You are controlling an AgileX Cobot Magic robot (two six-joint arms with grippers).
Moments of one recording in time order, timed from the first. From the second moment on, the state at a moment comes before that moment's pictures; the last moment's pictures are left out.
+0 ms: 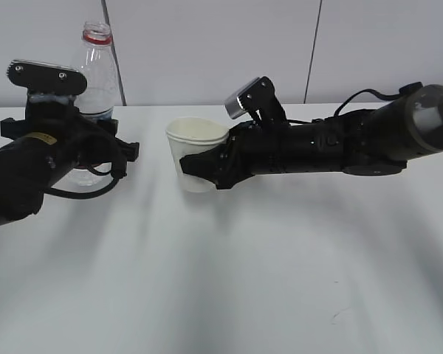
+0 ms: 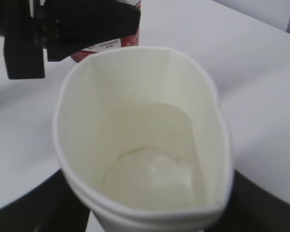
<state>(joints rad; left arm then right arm) -0.48 1.79 -0.76 -0.56 -0.73 0.47 0.31 2.10 -1.21 -1.18 -0.78 0.83</state>
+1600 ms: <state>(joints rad) -0.45 1.91 -0.76 -0.45 -0.88 0.40 0.13 2.24 -1.21 -0.48 -0.65 0.33</state>
